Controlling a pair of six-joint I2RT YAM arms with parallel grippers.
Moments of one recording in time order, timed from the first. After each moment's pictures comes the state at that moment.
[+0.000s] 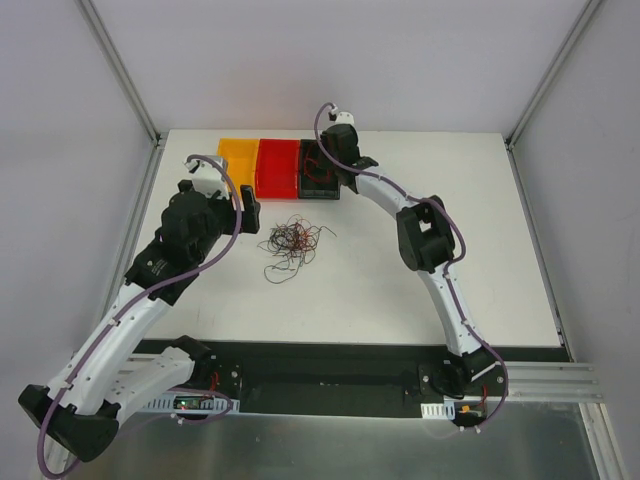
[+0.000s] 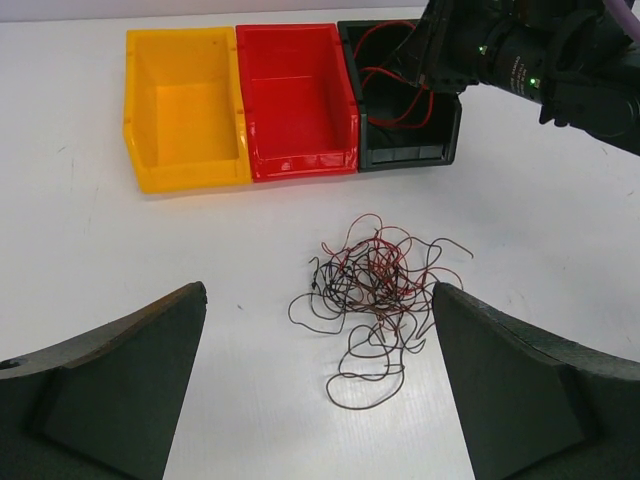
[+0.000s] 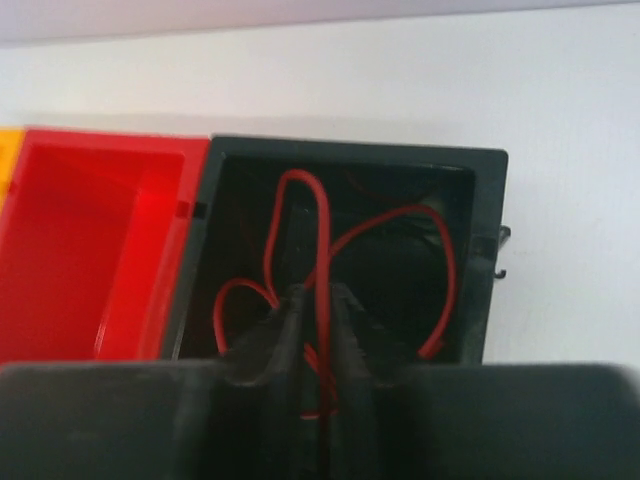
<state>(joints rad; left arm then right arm) -0.48 0.85 0.97 -0.41 -0.24 -0.19 0.55 2.52 2.18 -0.08 0.14 0.41</state>
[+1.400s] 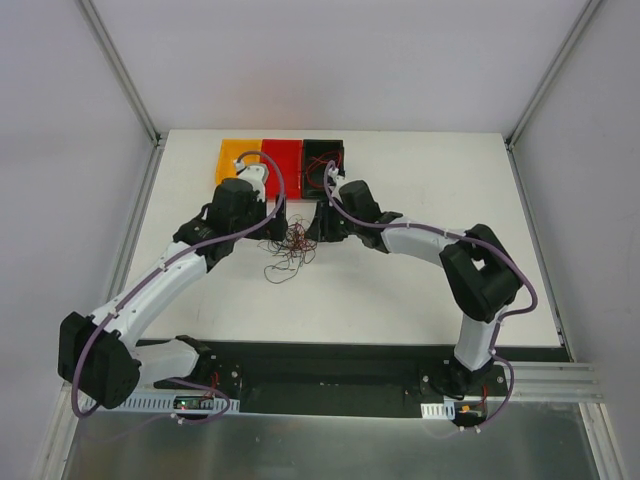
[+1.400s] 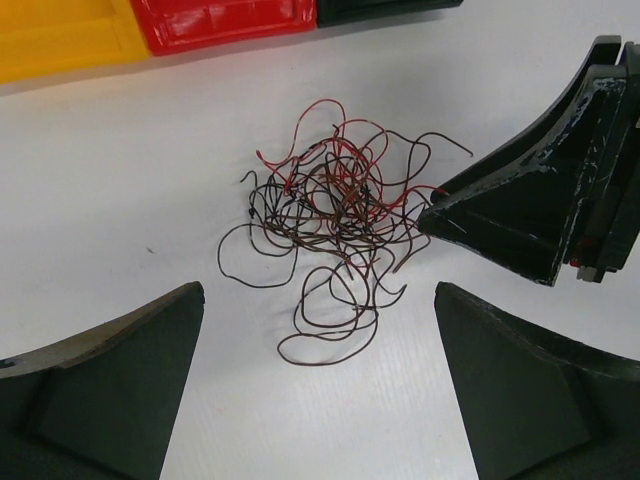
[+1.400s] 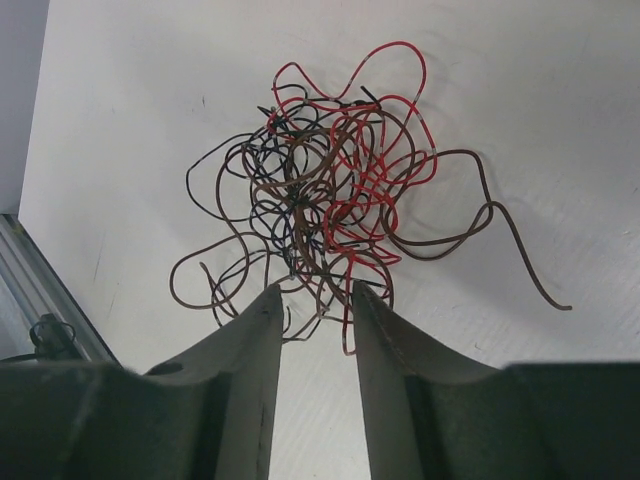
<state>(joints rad) -0.48 1.16 0.95 -0.41 -0.08 -0.27 0.69 1.84 1.15 0.07 -0.30 0.55</state>
